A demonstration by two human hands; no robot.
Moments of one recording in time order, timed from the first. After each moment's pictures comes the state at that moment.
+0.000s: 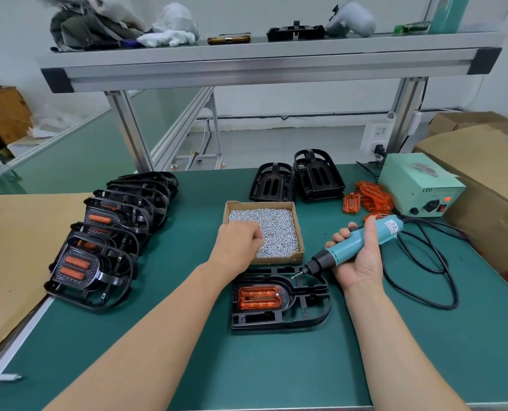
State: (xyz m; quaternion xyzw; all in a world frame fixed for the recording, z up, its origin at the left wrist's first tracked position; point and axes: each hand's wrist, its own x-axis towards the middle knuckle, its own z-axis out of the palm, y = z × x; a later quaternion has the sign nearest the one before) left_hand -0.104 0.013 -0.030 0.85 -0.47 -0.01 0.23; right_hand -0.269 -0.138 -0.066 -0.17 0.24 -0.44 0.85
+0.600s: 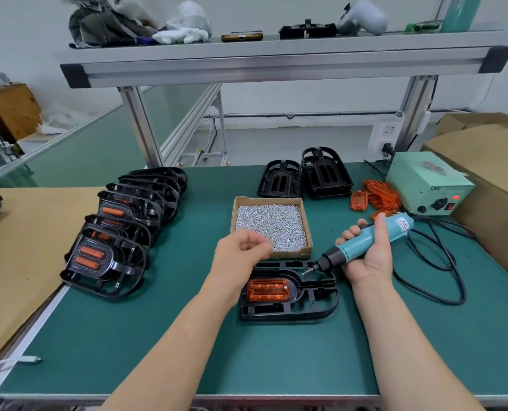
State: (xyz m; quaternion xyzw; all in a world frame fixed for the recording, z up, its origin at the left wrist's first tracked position) left_hand -0.150 0.066 -0.021 0.70 -0.23 -0.26 0.62; right_hand -0.273 -0.137 -0.063 -0.15 0.26 -0.45 0.84
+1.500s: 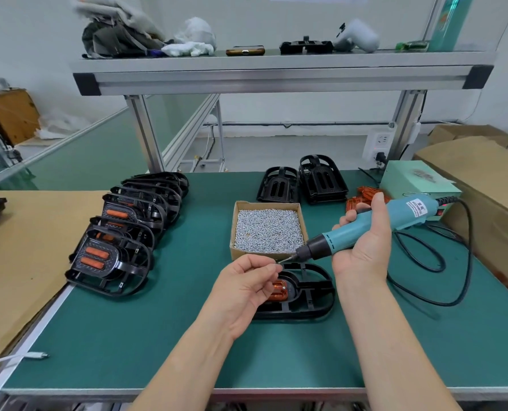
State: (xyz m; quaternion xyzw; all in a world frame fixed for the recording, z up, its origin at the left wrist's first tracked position) left_hand -0.188 0.099 -0.020 0.47 -0.11 -0.45 0.75; right_hand -0.275 -0.063 0.020 -0.19 0.24 -0.55 0.78
